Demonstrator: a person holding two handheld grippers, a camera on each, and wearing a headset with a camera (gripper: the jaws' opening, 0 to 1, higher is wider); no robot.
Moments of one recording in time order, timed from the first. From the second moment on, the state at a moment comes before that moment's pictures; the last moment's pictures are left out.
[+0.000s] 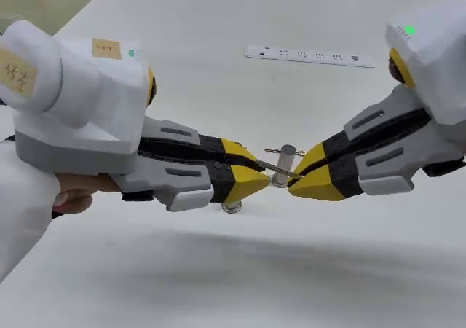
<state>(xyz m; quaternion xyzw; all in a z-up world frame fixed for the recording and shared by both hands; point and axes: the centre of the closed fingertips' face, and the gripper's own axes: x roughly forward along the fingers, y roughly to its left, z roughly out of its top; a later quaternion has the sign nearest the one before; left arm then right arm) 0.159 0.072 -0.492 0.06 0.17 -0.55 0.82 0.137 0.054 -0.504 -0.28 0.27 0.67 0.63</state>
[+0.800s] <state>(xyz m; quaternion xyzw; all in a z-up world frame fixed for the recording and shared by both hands) 0.188 0.094 -0.532 0.08 0.21 -0.51 0.83 0.168 0.050 -0.544 -0.33 0.31 0.65 0.61</state>
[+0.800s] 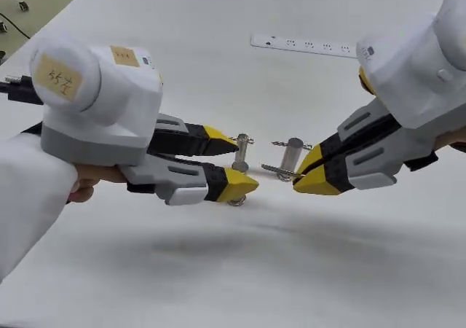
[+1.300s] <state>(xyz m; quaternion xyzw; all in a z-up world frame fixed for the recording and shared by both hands) 0.197 0.094 -0.549 0.08 0.23 -0.51 0.83 0.175 0.051 -0.559 -0.33 0.33 0.64 0.61</state>
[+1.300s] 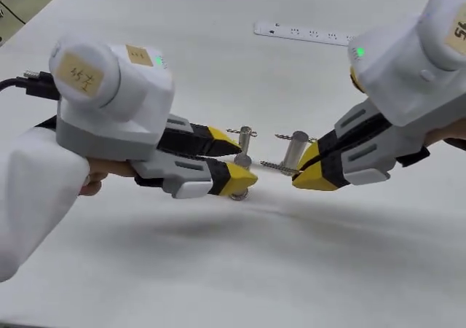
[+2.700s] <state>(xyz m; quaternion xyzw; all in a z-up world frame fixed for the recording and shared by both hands) 0.198 0.096 -0.549 0.07 0.24 -0.50 0.83 0.189 0.057 -0.576 -0.37 0.34 0.62 0.60</state>
